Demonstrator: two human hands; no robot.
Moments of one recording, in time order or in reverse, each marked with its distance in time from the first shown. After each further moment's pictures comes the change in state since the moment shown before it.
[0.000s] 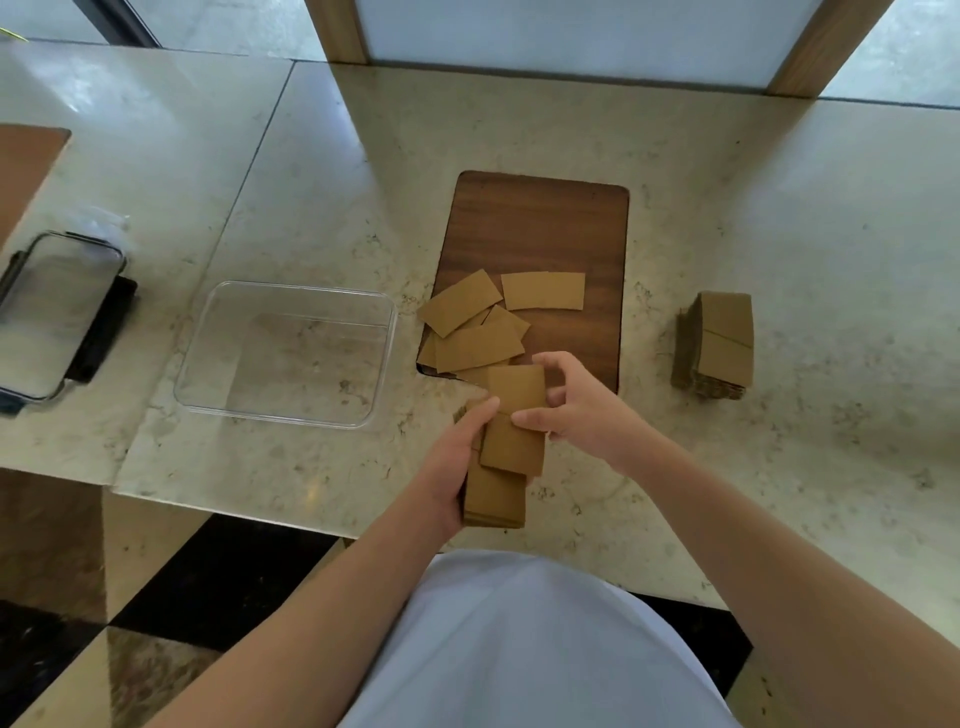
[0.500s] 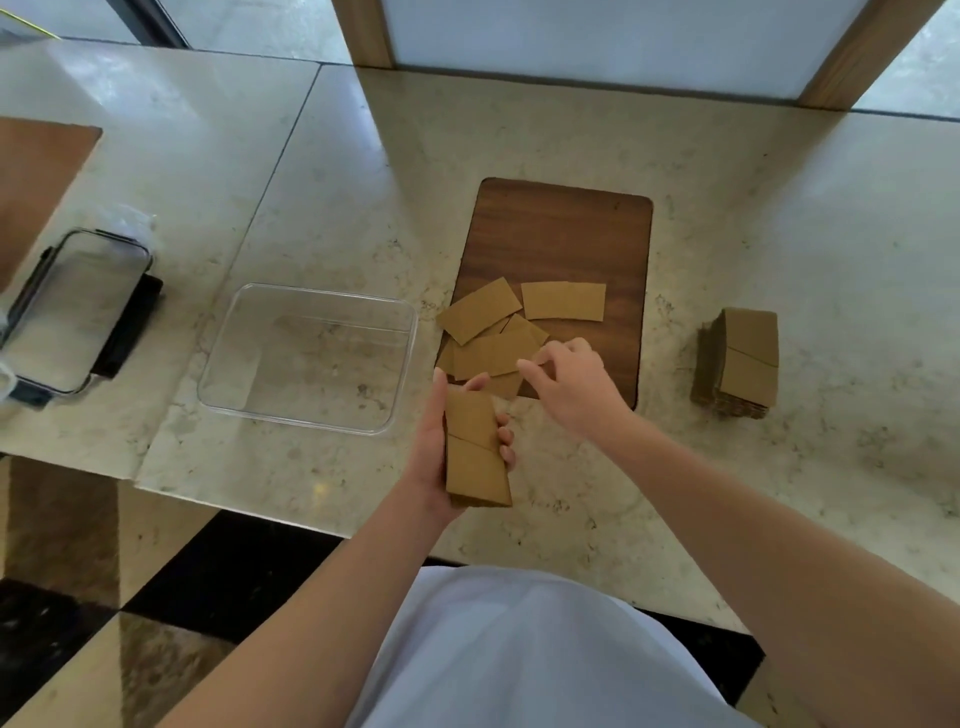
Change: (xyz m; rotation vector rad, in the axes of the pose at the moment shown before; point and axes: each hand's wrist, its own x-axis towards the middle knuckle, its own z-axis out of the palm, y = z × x) left_hand 0.006 0.024 -0.019 -0.410 -0.176 0.029; right_hand 0.054 -0.006 0.008 -0.635 0.284 -0.155
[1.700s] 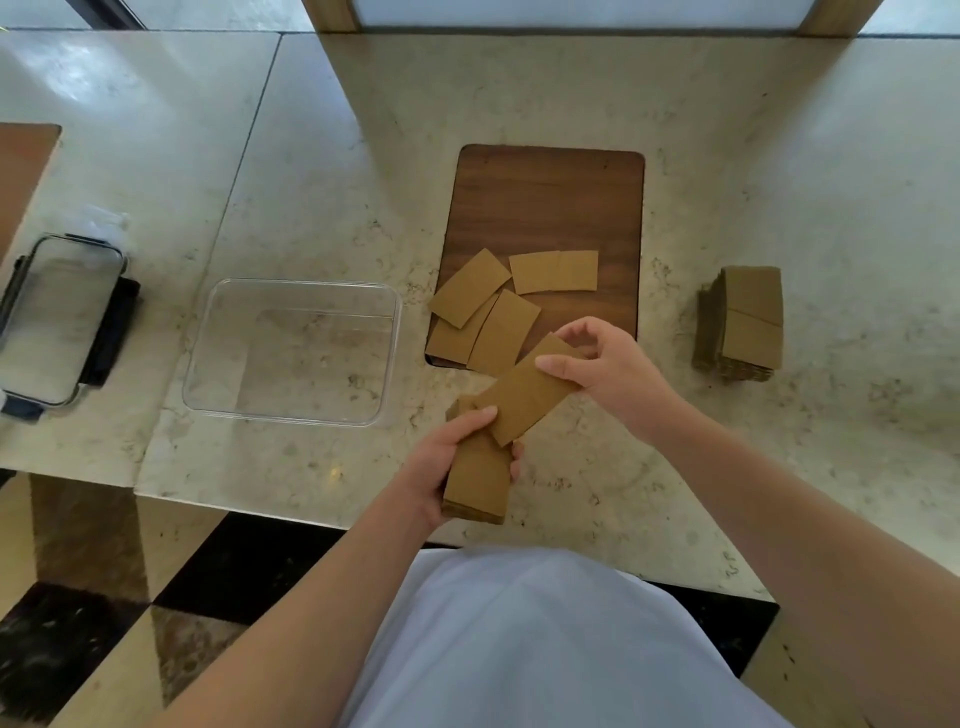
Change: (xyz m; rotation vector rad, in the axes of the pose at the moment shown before) left_hand -0.001 -0.008 -0.020 0.274 0.050 -0.191; right_hand -0.027 0.022 -0.024 0.688 -0.083 0.078
